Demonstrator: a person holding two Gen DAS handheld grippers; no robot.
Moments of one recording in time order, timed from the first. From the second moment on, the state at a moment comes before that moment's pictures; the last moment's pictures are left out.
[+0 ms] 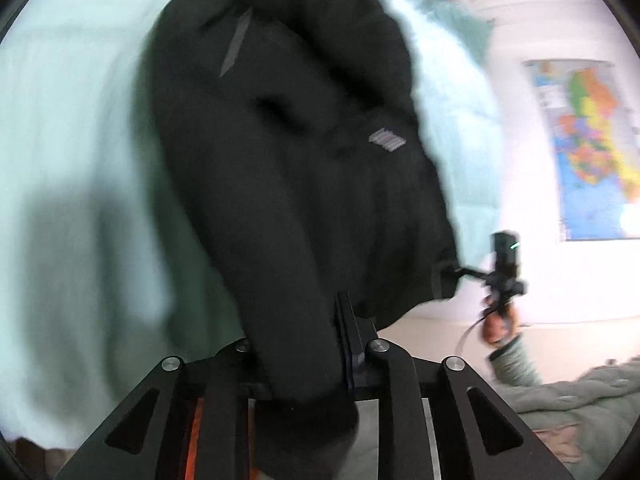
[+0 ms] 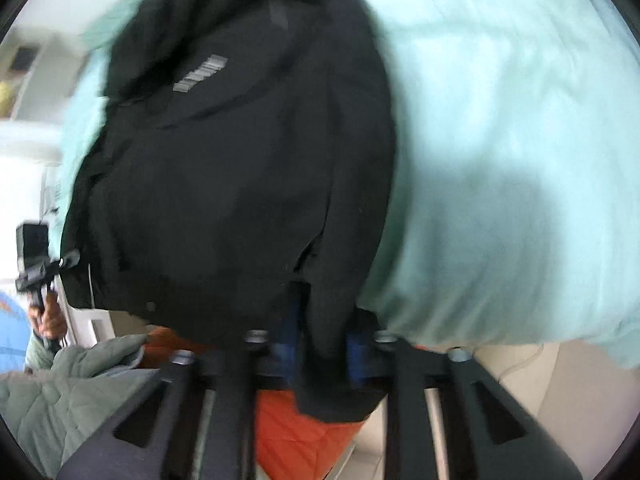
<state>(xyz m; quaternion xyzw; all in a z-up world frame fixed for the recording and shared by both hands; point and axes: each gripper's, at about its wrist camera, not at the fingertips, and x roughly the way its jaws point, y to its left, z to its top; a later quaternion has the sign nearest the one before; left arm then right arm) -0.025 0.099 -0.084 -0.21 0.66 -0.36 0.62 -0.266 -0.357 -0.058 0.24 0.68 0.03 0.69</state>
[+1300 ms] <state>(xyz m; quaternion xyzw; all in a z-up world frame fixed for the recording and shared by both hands) 0.333 0.080 -0.135 -0.33 0.64 -0.18 0.67 0.108 -0.449 -0.045 0.33 0.57 -0.07 0.74</state>
